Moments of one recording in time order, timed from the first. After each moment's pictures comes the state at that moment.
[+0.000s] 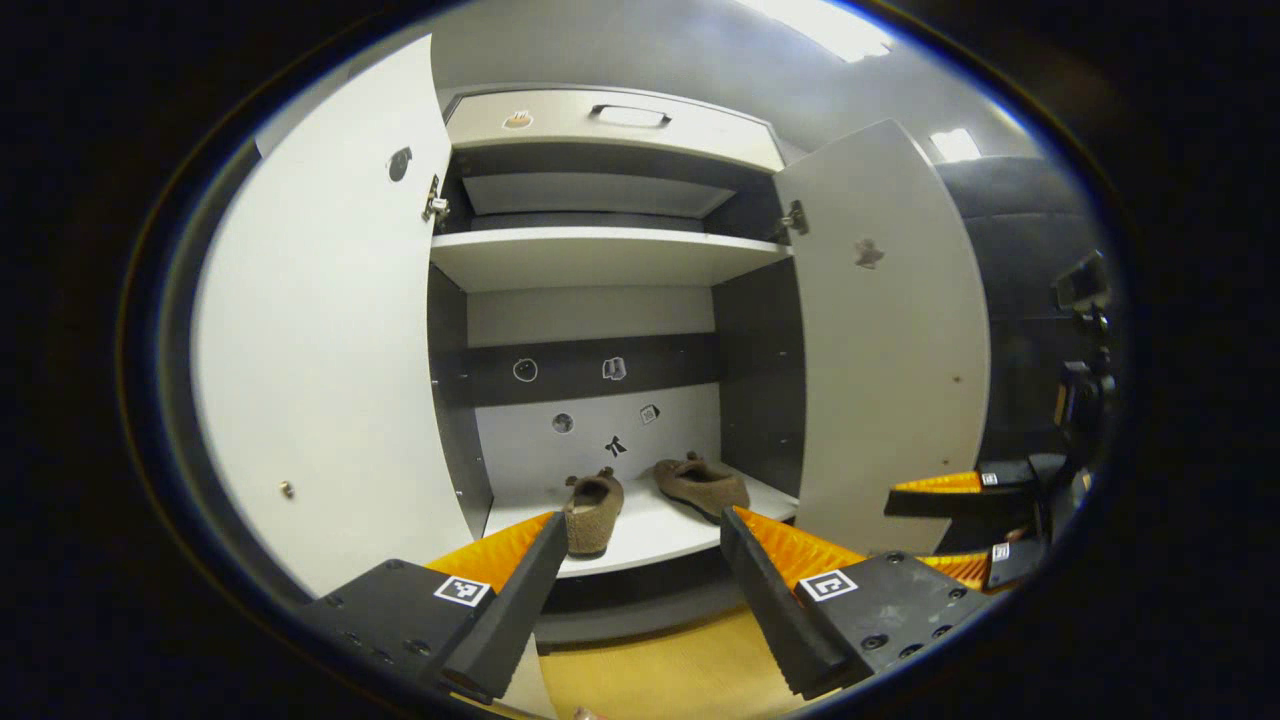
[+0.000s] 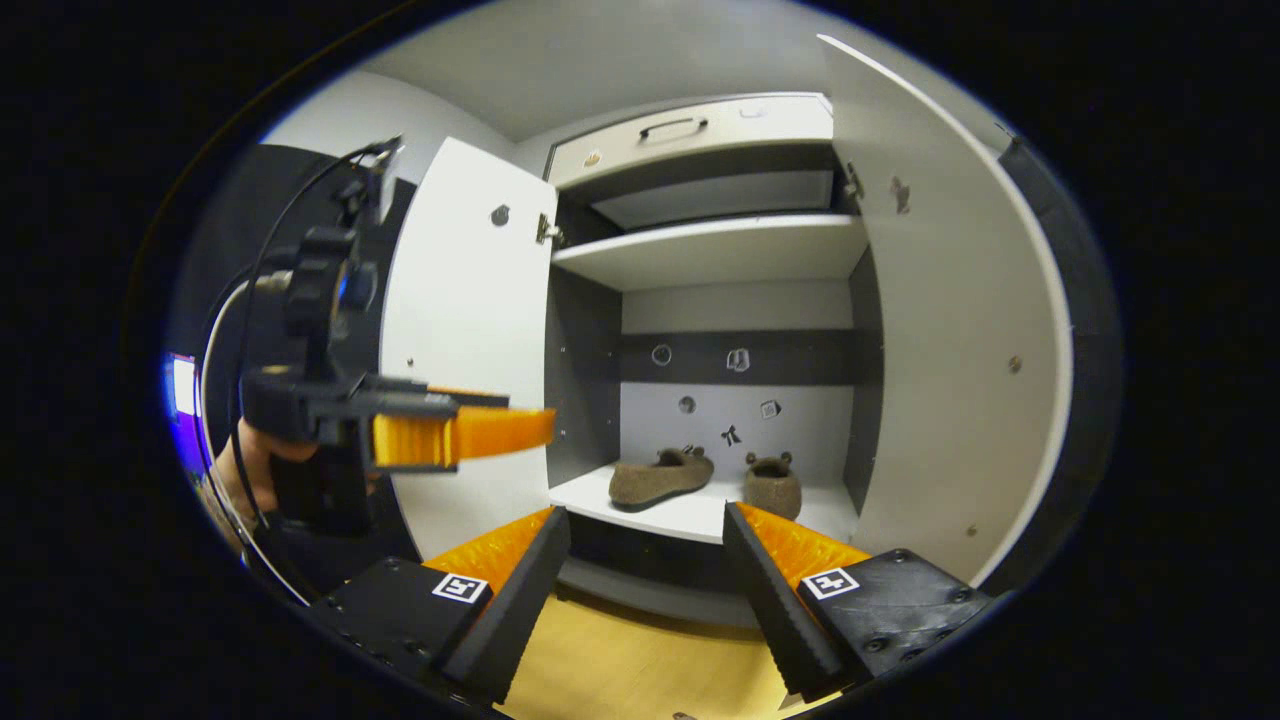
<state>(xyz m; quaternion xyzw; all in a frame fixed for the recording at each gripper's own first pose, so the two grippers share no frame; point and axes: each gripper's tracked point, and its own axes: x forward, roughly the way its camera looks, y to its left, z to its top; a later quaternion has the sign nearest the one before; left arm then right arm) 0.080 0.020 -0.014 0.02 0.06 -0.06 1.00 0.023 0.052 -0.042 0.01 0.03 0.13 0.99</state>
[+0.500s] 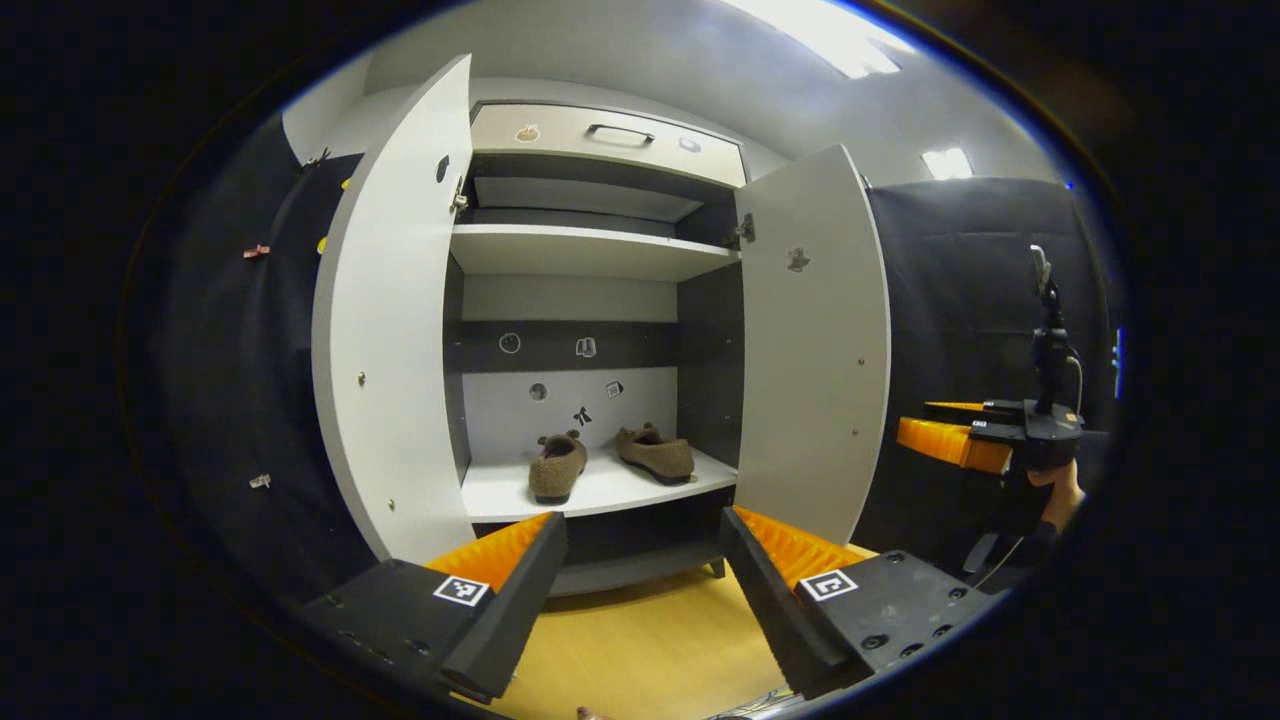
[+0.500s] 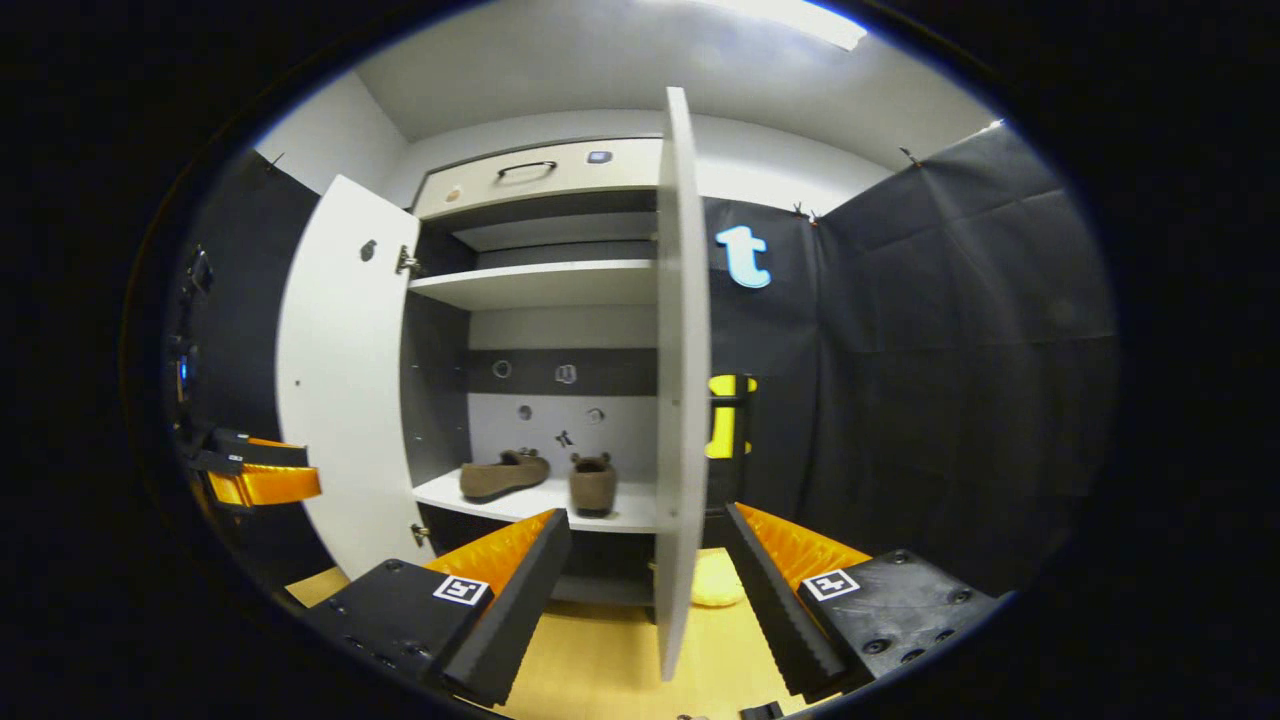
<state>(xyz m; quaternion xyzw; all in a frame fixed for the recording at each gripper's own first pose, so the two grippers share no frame) 0.001 -0.003 -0.038 -0.05 0.08 -0.11 0.99 -0.038 -0.133 -0.023 -0.02 0.03 -0.09 1.00</state>
